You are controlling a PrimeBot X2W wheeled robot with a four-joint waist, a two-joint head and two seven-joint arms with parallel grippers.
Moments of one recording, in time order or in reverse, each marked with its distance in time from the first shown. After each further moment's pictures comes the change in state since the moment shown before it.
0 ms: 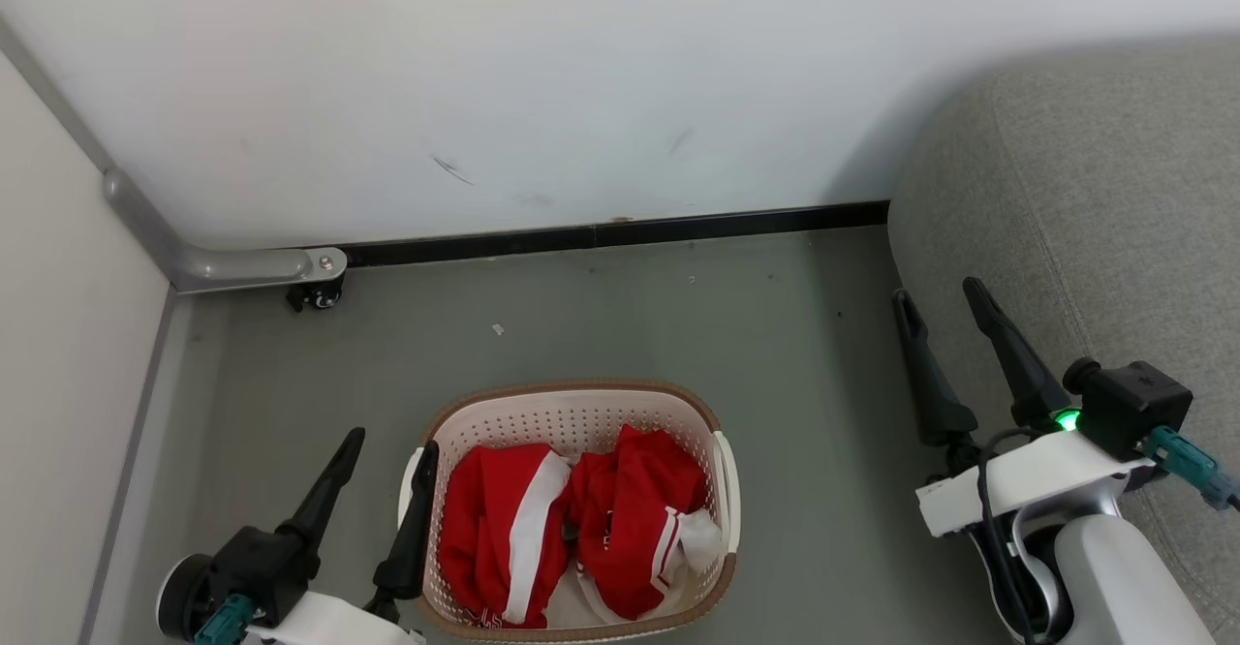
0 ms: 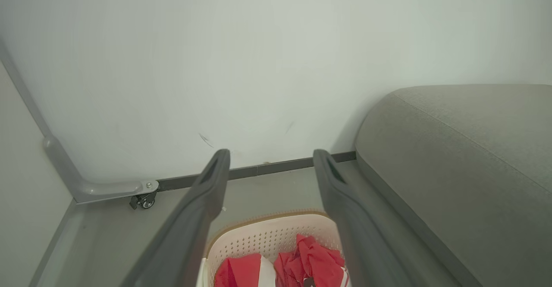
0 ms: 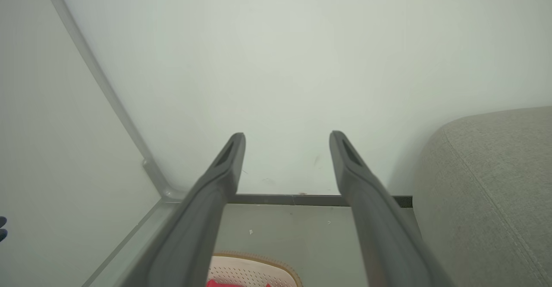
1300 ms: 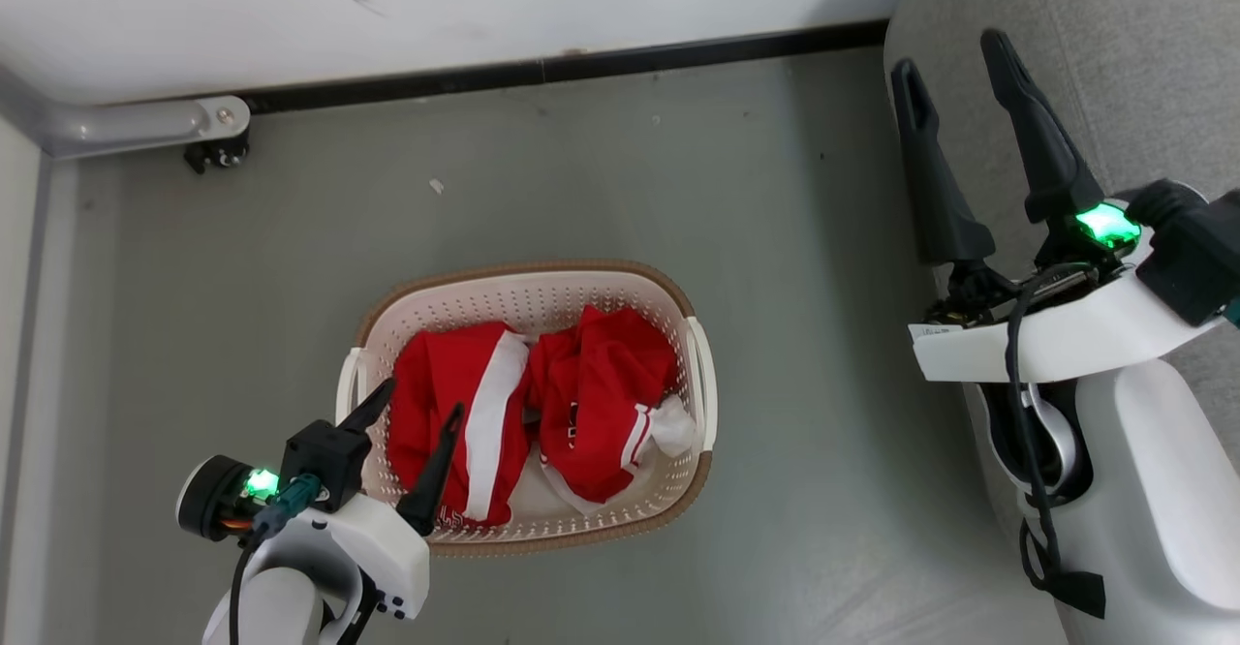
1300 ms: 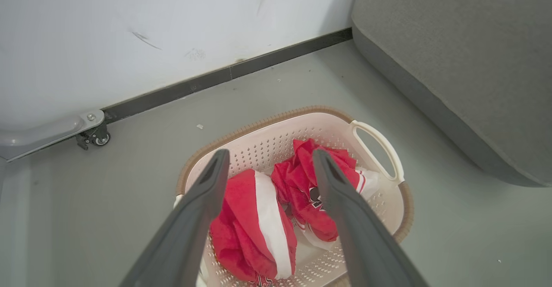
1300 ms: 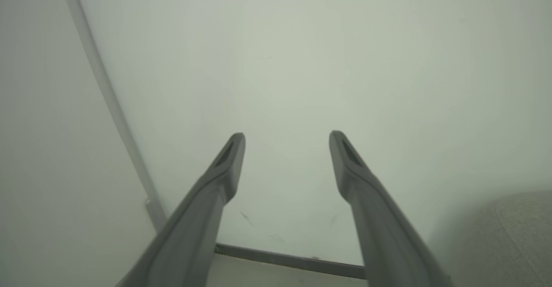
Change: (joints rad) left arm -0.237 0.058 -0.132 0.242 0.089 -0.015 0.120; right arm -0.243 -0.009 0.056 -0.194 0.021 0.000 -0.005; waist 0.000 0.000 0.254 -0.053
